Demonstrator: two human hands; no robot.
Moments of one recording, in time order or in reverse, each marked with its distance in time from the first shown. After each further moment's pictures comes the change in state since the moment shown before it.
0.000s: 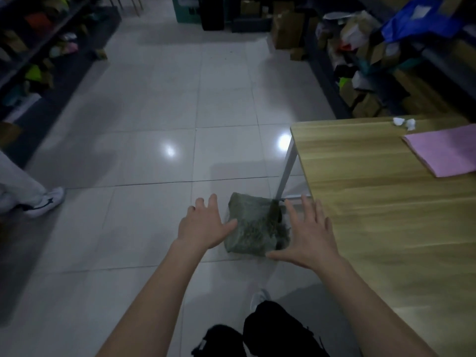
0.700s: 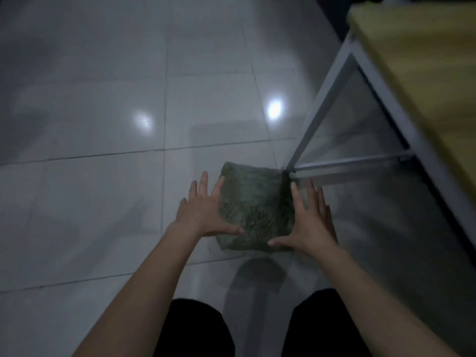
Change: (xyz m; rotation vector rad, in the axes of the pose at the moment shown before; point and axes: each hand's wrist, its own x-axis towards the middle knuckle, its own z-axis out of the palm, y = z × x) left_hand 0.308 -0.099 0.284 0.118 -0.176 0.187; right_hand 0.265 0.031 0.315 0.095 -0.001 0.117
